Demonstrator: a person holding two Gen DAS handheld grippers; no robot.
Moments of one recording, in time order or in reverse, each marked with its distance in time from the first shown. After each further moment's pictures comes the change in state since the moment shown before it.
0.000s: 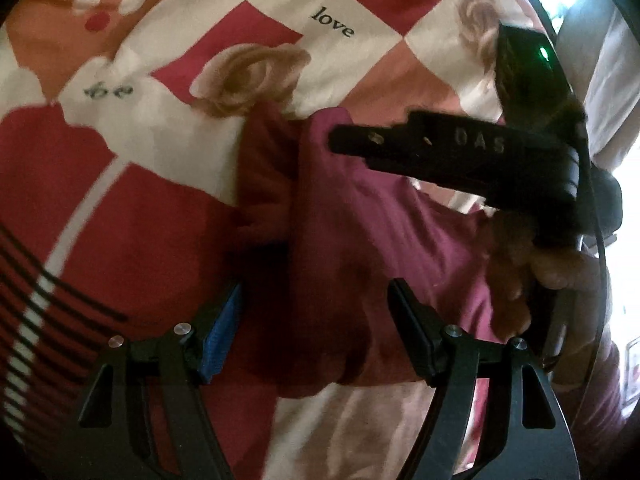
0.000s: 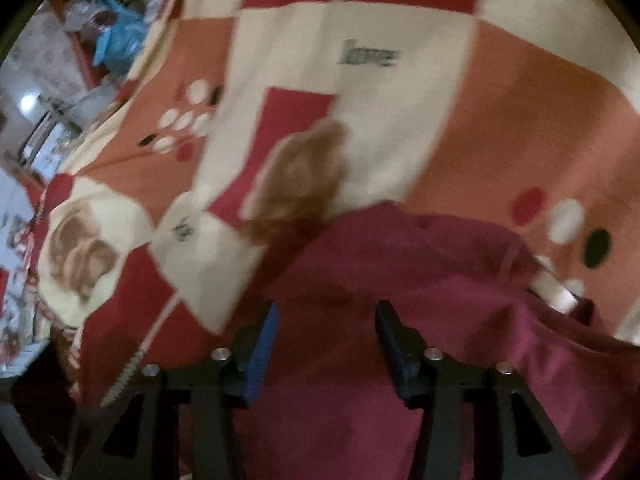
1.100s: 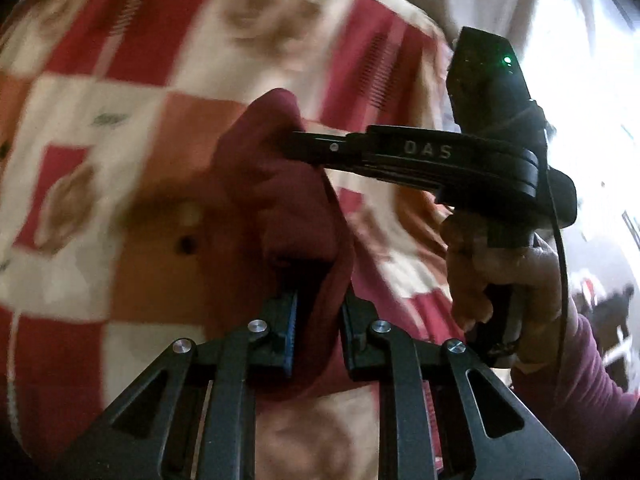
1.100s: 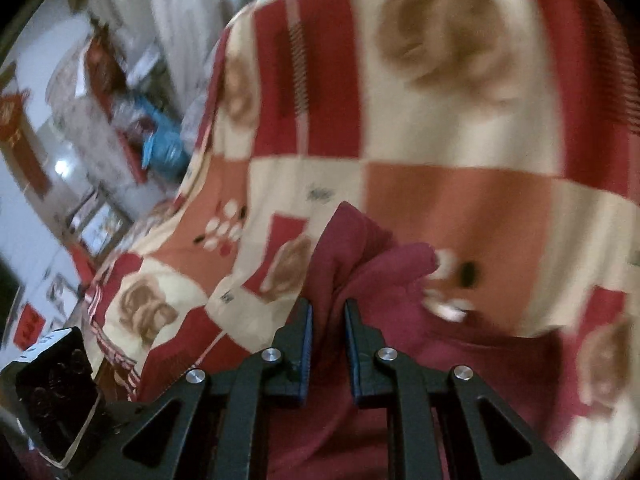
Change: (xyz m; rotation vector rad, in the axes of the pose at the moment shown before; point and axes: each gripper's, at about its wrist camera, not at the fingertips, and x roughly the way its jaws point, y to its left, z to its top) left arm -0.005 -0.200 0.005 0.467 -0.030 -0.161; right arm -0.182 -0.084 -0.072 0.116 -0.400 0.087
